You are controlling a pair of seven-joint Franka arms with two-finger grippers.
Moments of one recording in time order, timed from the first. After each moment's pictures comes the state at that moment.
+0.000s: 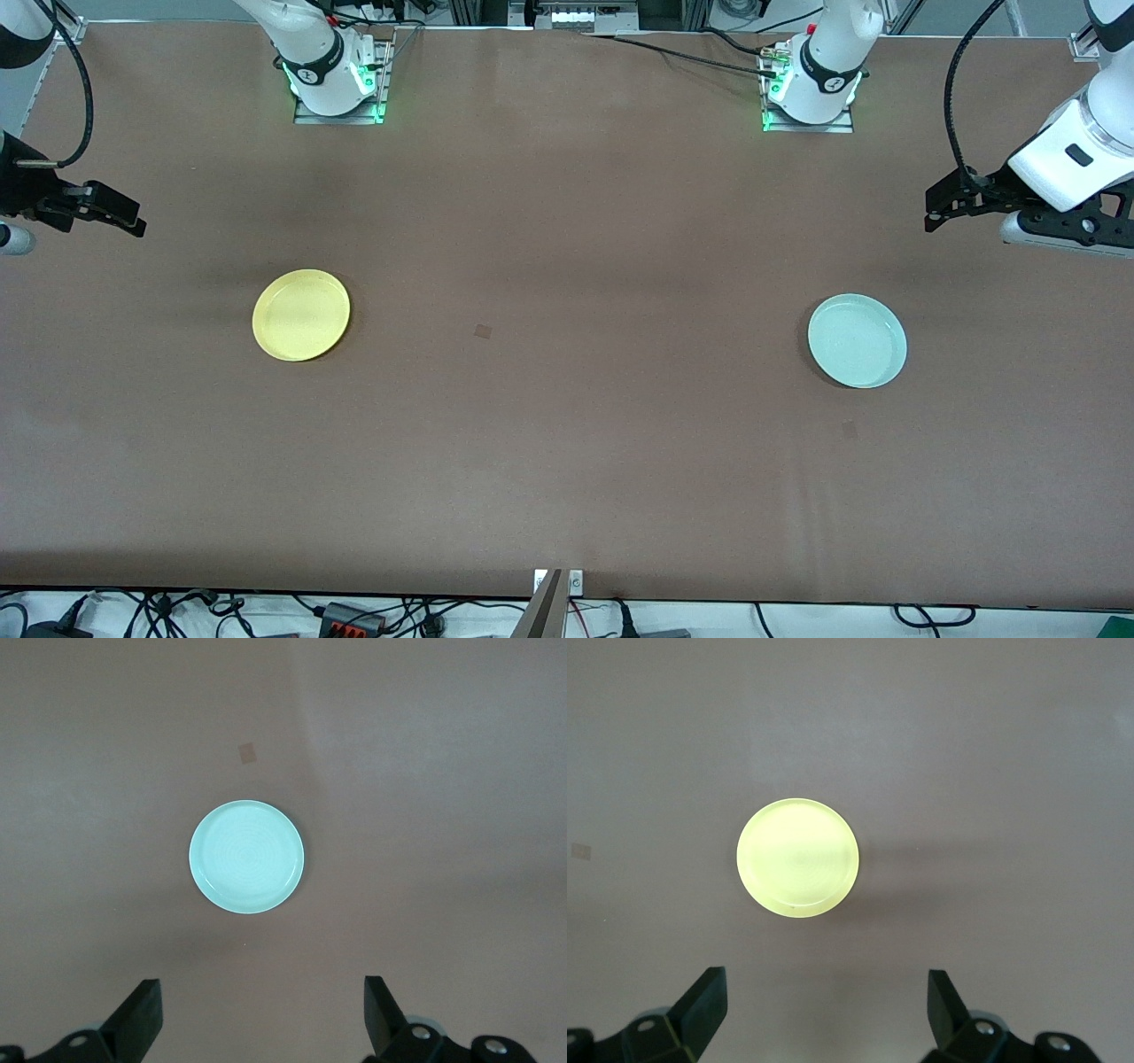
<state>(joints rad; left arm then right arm) -0.05 -0.03 -0.01 -1.69 -0.01 1.65 0.08 -0.03 -0.02 -0.05 -1.74 -0.02 1.69 -0.03</state>
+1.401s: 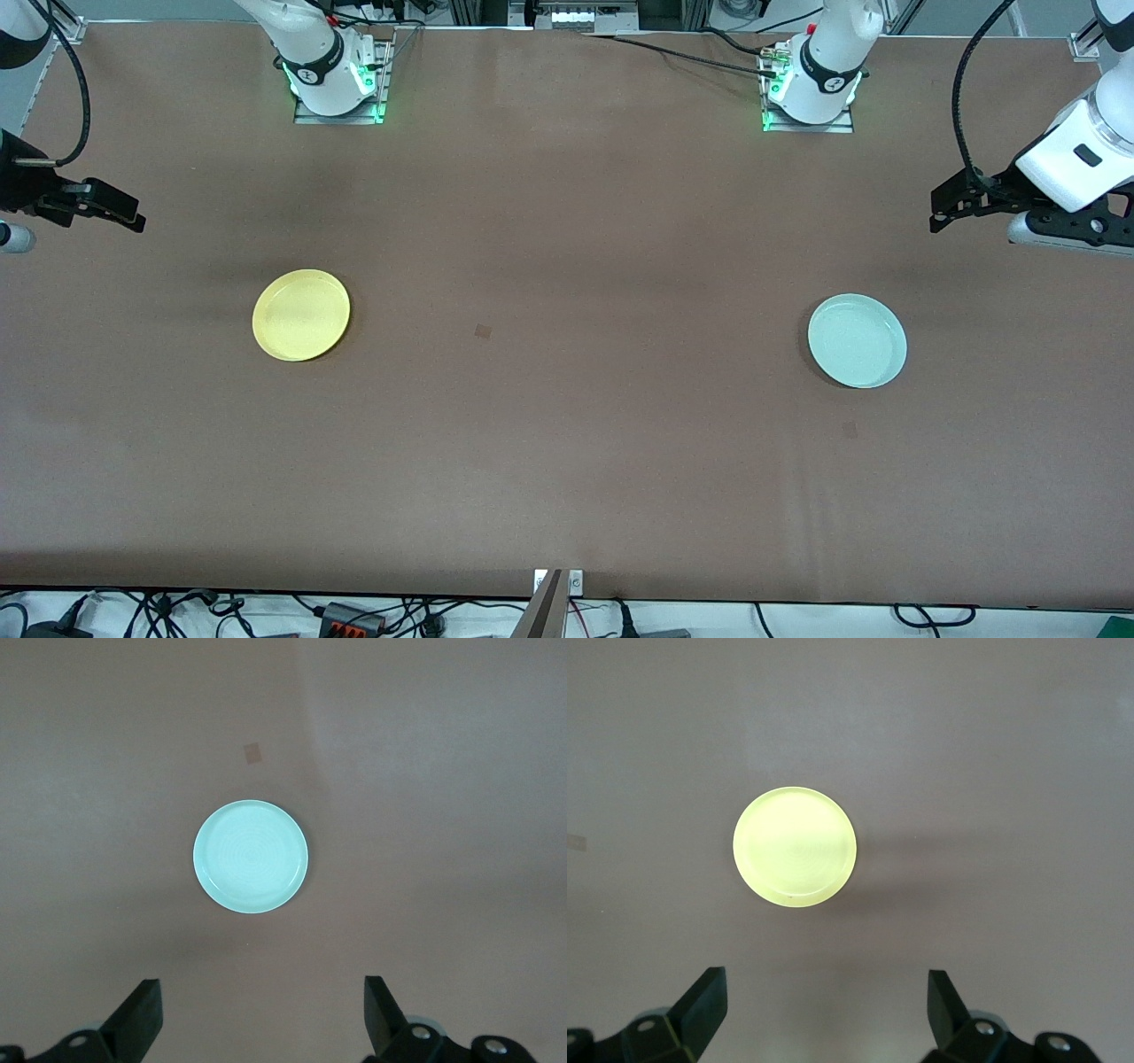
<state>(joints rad) -0.04 -0.03 0.00 -1.69 -0.01 1.65 0.08 -0.04 -0.02 -0.05 -1.75 -0.02 1.66 -0.03</state>
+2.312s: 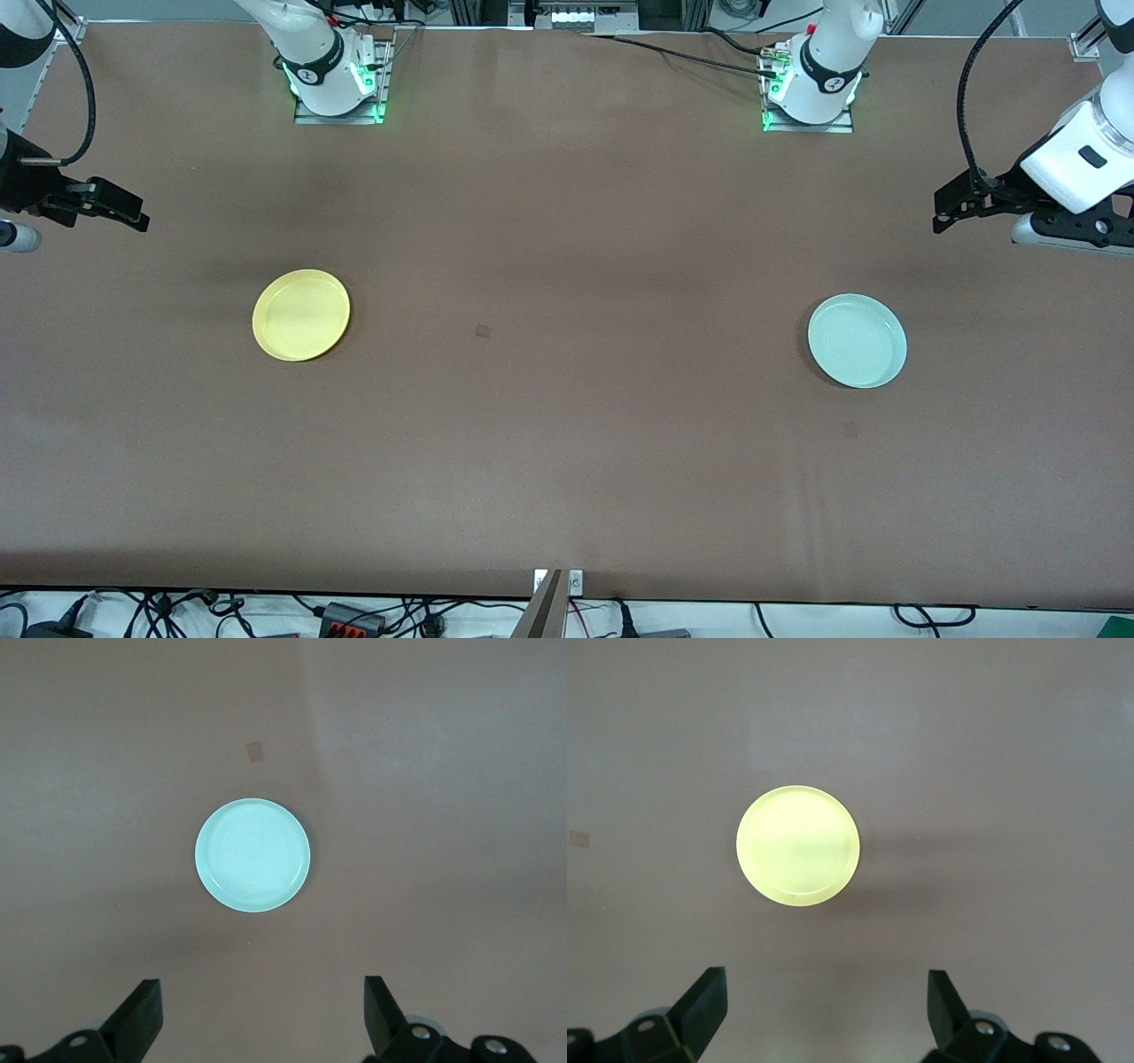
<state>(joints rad) -0.04 -0.03 0.00 -1.69 -0.01 1.65 0.08 -0.04 -0.02 -0.04 -1.74 -0.02 1.66 -0.03</state>
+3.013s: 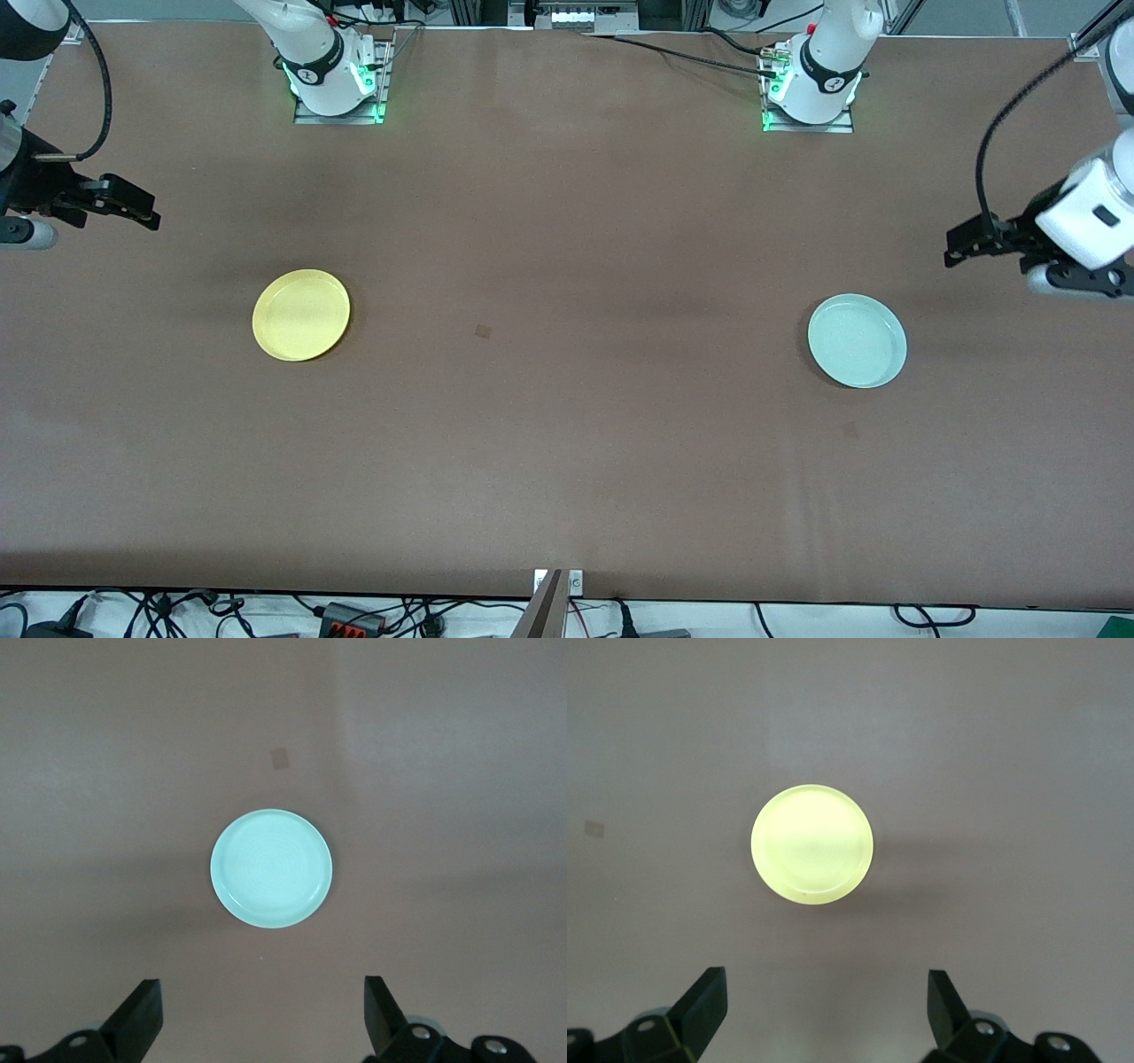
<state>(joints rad) 0.02 0.15 0.00 -1.56 -0.01 1.66 0.08 -0.01 -0.03 -0.03 -1.73 -0.02 1.64 -0.03</state>
